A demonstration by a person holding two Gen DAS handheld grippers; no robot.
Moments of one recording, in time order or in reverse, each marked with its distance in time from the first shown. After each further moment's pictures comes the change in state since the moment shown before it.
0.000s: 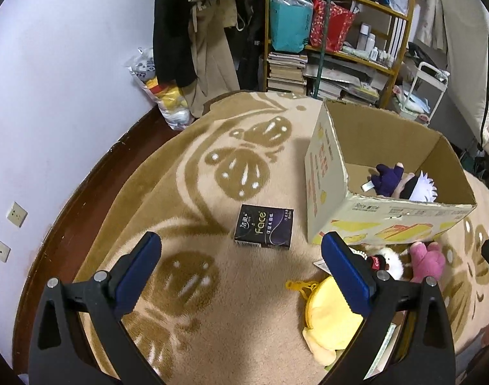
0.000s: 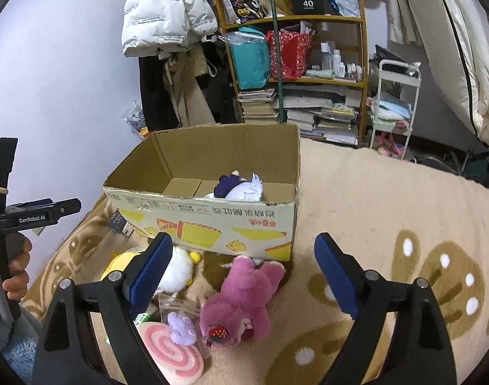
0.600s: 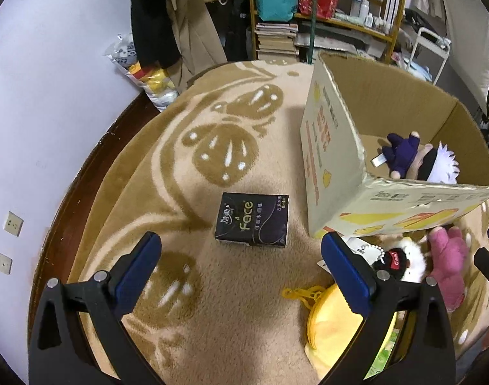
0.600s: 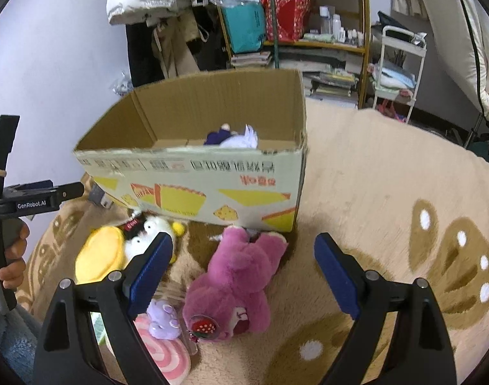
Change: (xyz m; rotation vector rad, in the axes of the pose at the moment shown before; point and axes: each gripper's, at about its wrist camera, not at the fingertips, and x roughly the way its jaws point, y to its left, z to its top) left arm 0.057 -0.022 0.003 0.078 0.113 0.007; right arm 0.049 -0.005 -0.018 0.007 0.170 -0.023
